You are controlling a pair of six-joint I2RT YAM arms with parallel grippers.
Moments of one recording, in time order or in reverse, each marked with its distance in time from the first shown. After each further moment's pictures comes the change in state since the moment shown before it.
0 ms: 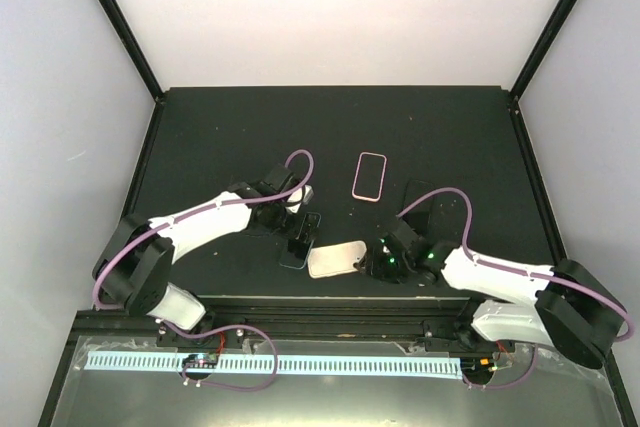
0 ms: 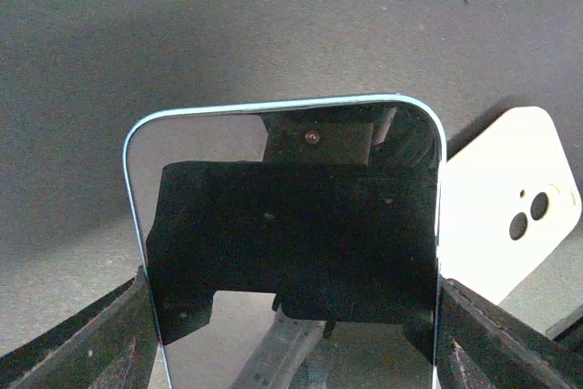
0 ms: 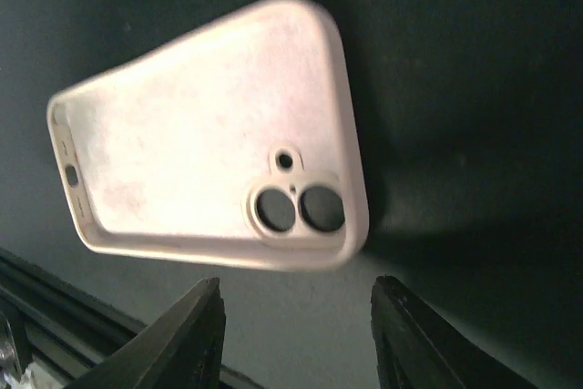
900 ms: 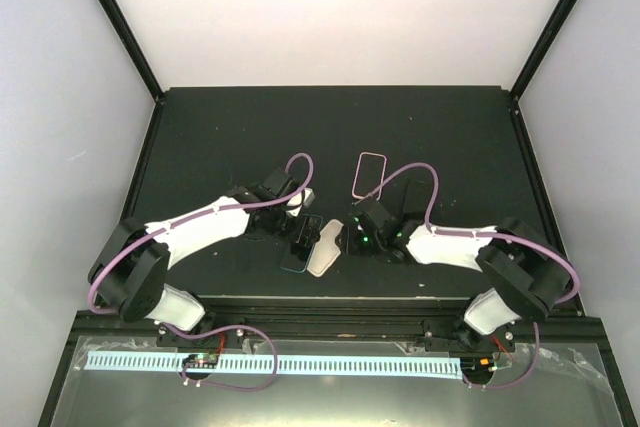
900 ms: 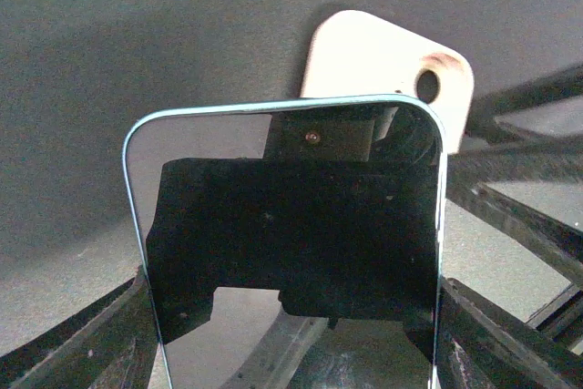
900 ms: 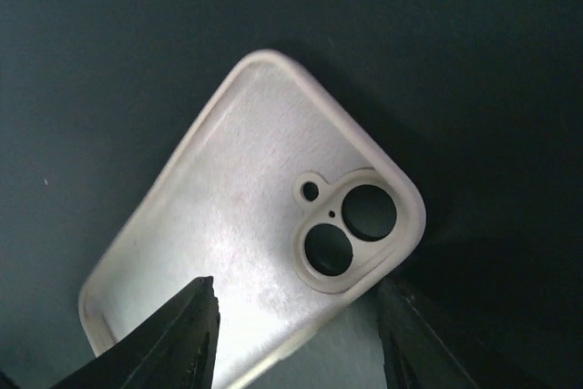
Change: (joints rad) left arm -0.025 -0.039 -0.035 0.025 0.024 -0.002; right arm 0.010 0.314 0.159 0.220 0.098 -0.091
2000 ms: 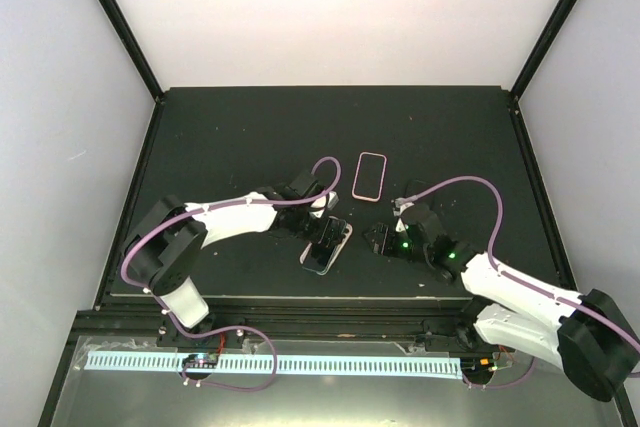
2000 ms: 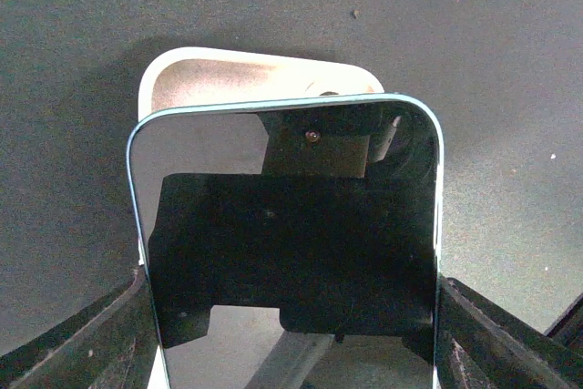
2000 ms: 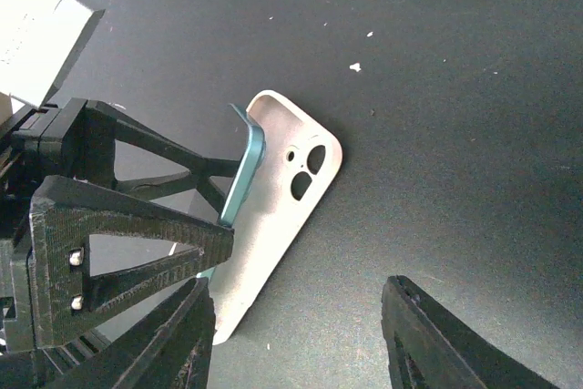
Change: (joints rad) left arm -0.094 0.208 0.083 0.144 0.043 -0.038; right arm -0.147 -0.502 -0.213 -0.049 -0.054 -0.061
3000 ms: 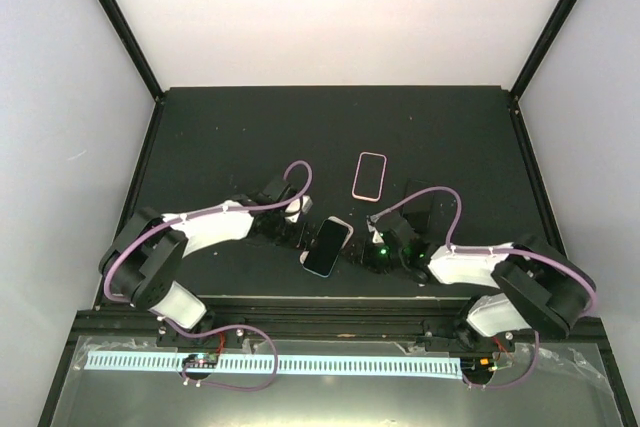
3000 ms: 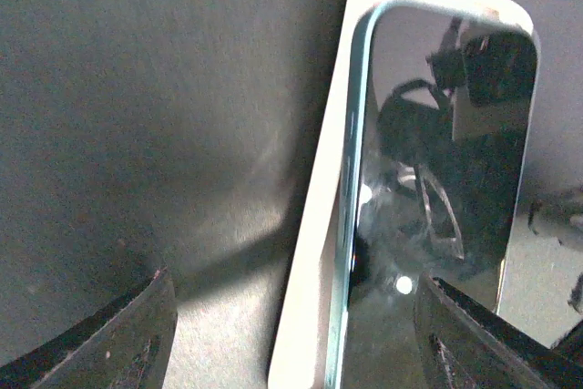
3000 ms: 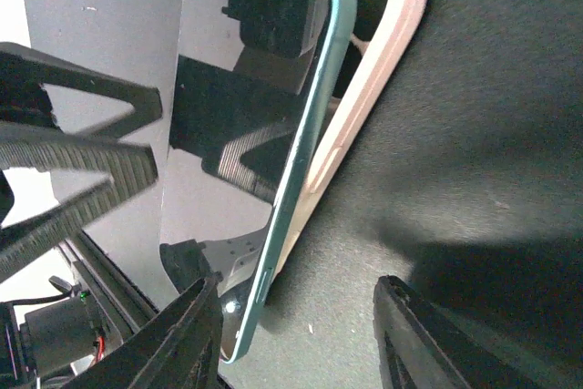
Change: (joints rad) left arm 0.126 -0.122 -0.157 0.016 0.018 -0.010; right arm 0.091 0.365 -0.035 0.338 -0.181 0.229
